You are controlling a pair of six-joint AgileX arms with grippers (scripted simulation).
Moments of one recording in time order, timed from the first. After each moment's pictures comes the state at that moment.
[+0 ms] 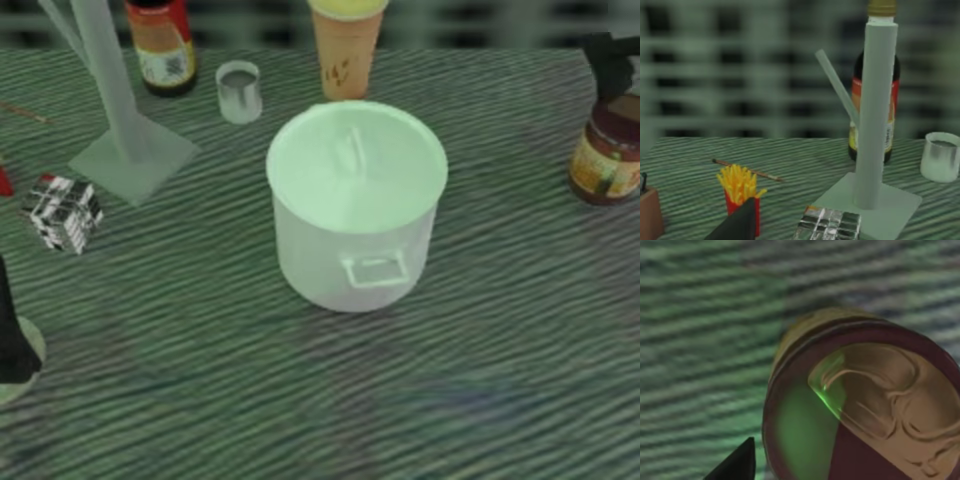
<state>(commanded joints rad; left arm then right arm) 0.00 0.00 0.00 0.00 0.00 0.00 0.00 2.42 2.37 -1.33 -0.01 -0.17</state>
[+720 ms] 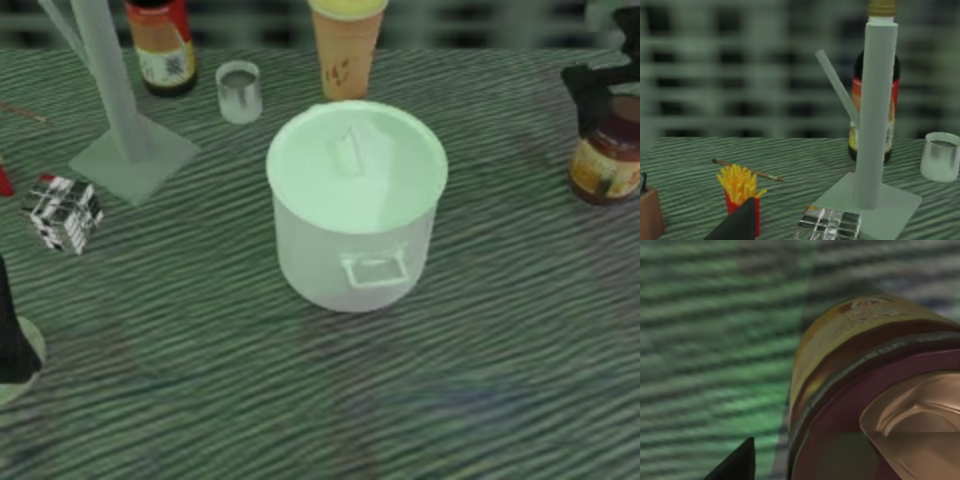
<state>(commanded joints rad) 0.00 0.00 0.00 0.00 0.00 0.00 0.01 2.52 2.40 -1.36 -0.01 -0.19</state>
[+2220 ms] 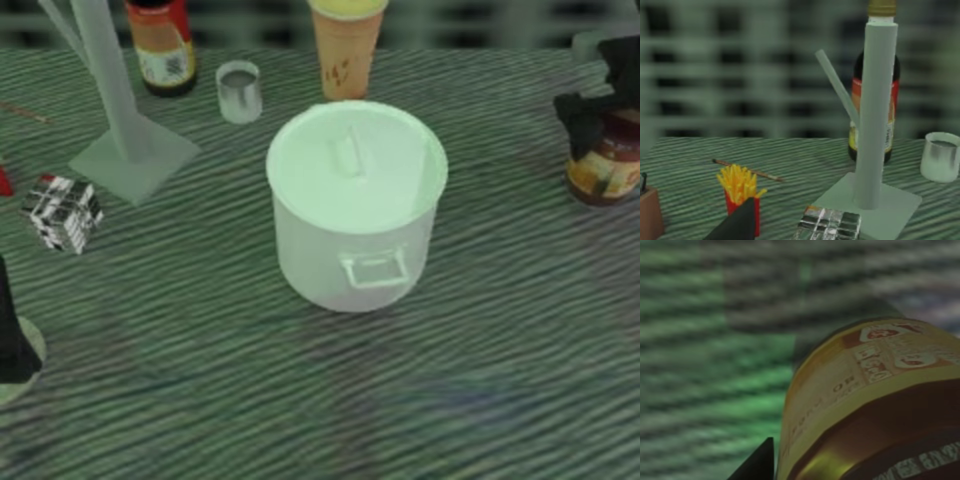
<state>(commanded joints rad) 0.00 0.00 0.00 0.00 0.00 0.00 0.02 2.53 2.26 -1.21 -0.01 -0.19</state>
